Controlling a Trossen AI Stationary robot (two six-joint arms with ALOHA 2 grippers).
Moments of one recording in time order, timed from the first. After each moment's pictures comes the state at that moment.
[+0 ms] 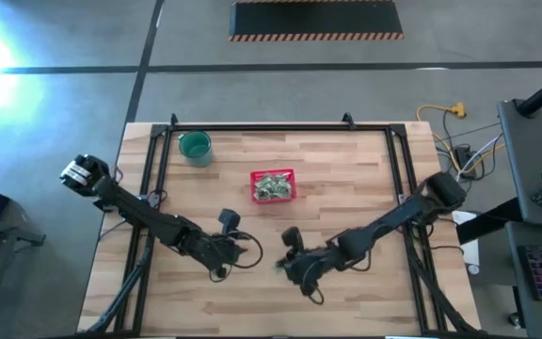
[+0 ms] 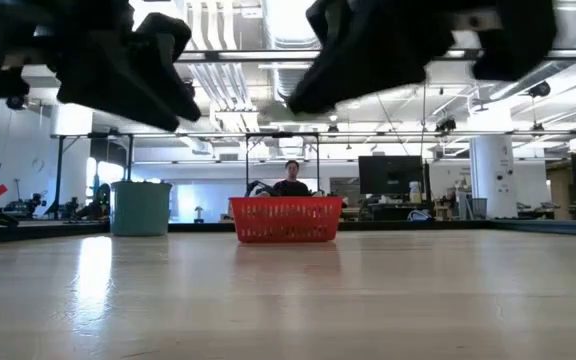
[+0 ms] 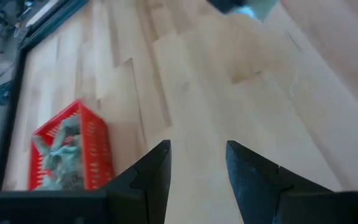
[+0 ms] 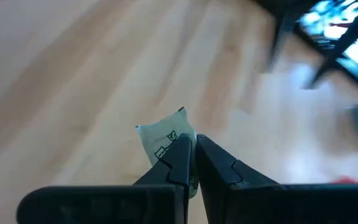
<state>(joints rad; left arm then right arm) -0.51 1.41 0.81 -0.18 -0.52 0.14 0.47 1.82 1.14 -0.04 0.36 -0.22</state>
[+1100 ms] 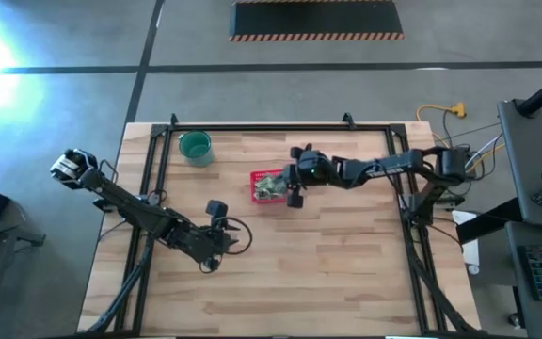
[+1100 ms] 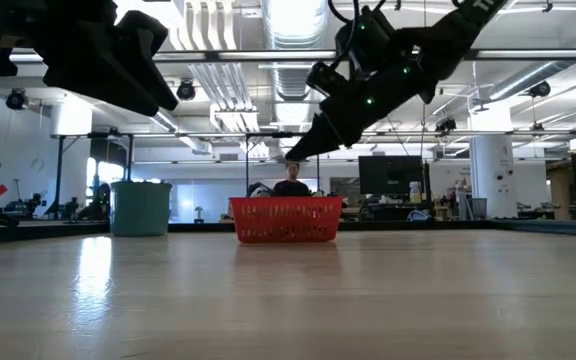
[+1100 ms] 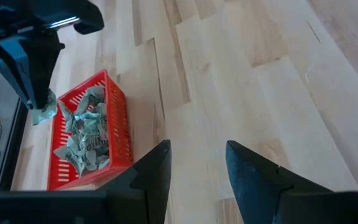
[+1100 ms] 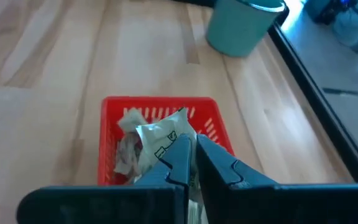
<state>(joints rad) -0.51 1.26 0.78 -0.32 -0.56 0.03 -0.21 1.71 0.92 0.26 0.00 -0.22</state>
